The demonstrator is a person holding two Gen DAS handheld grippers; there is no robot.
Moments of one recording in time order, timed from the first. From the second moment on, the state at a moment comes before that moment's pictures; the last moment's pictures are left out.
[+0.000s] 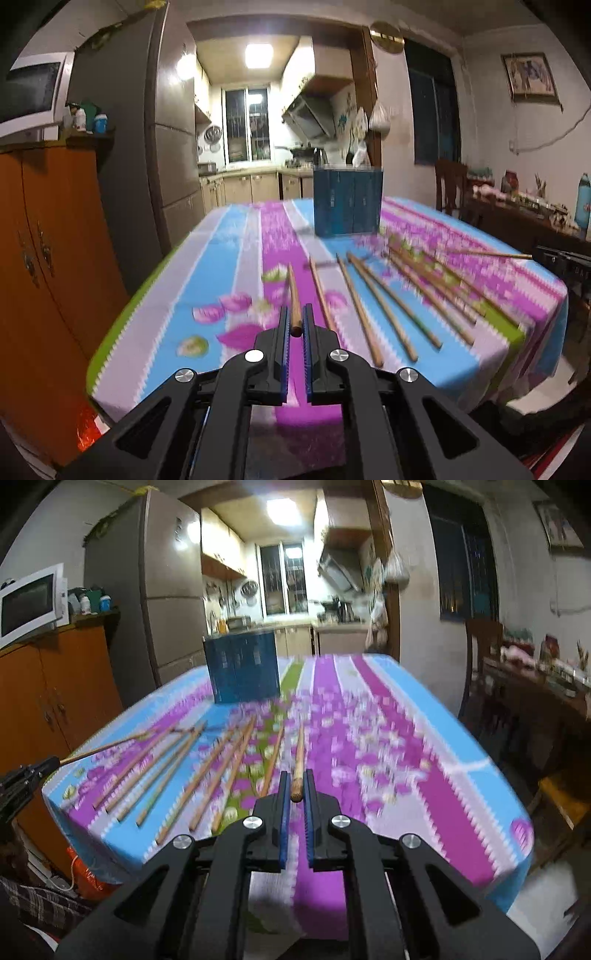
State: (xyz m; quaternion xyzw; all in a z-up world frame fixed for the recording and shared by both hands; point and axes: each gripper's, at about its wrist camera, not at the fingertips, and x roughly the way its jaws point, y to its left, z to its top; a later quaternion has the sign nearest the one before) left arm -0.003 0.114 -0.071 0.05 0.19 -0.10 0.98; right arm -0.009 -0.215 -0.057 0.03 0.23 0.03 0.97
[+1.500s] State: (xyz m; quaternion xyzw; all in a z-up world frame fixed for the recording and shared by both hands) left arm 0.099 0.088 0.091 0.00 0.09 -0.21 0.97; right arm 0.073 -0.219 0.098 -0.01 0.11 0.13 0.99
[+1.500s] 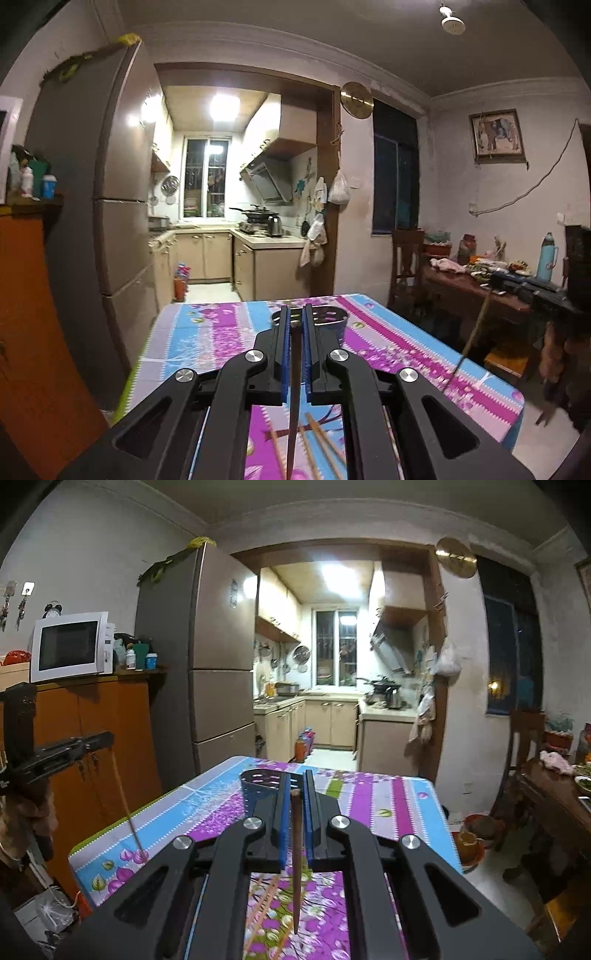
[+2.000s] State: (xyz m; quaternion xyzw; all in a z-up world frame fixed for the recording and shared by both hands) left arm 0.261 0.042 0.189 -0.08 -0.05 -0.18 0.98; right arm 0.223 -0.200 0.186 0.04 0.00 0.11 0.99
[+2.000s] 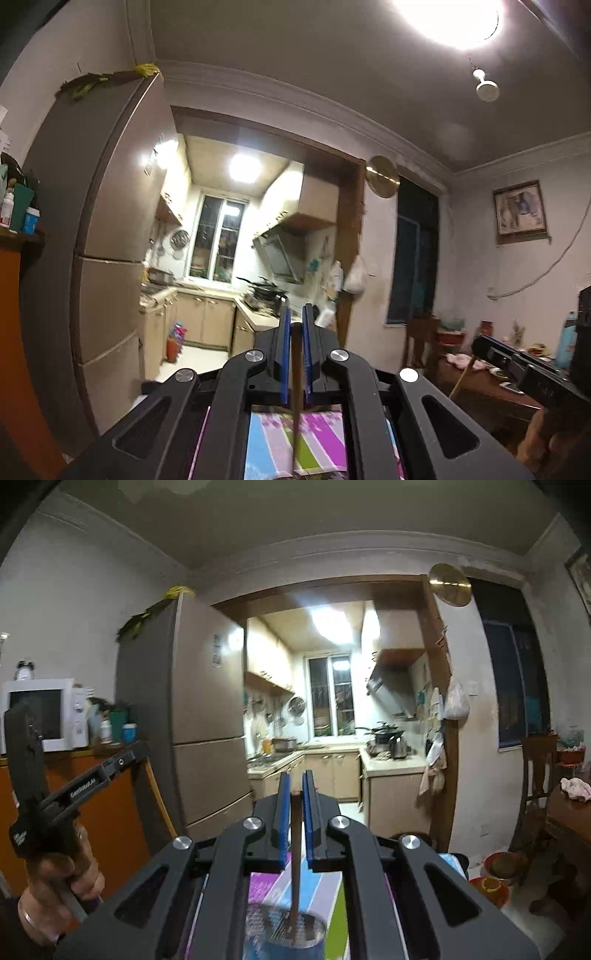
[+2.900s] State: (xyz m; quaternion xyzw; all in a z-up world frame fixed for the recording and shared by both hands) left arm 0.286 0.098 0.103 -0.14 0.00 -0.11 0.98; right arm 0.235 -0.267 0.096 0.10 0.09 0.03 0.99
